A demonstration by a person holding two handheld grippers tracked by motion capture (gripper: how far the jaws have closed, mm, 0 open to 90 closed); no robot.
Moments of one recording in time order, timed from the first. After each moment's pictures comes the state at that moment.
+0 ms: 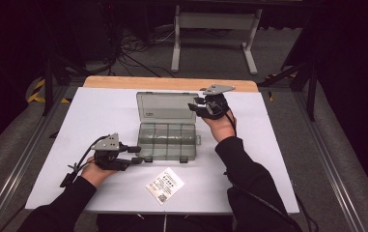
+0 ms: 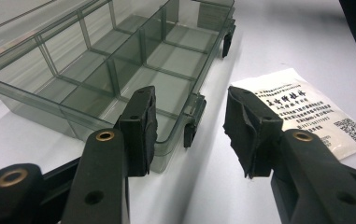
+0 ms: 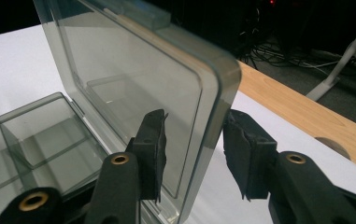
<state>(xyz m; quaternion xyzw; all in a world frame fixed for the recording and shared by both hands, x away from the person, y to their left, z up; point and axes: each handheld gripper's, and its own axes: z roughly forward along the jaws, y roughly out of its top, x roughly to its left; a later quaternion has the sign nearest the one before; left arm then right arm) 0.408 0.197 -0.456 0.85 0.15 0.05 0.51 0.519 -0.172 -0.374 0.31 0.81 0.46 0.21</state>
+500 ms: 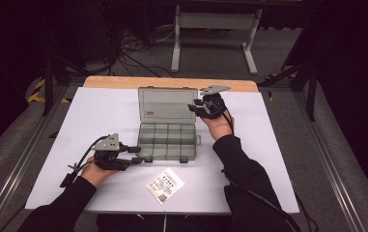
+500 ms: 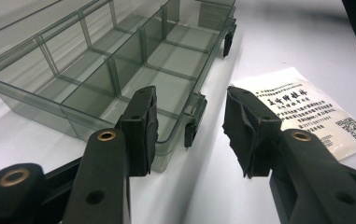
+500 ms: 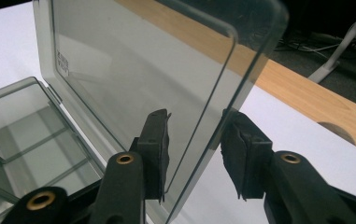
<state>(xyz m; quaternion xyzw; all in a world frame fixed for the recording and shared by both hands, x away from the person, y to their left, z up) 0.407 0.197 -0.456 0.85 0.15 0.05 0.50 0.535 -0.169 -0.390 0.32 0.82 0.43 0.21</state>
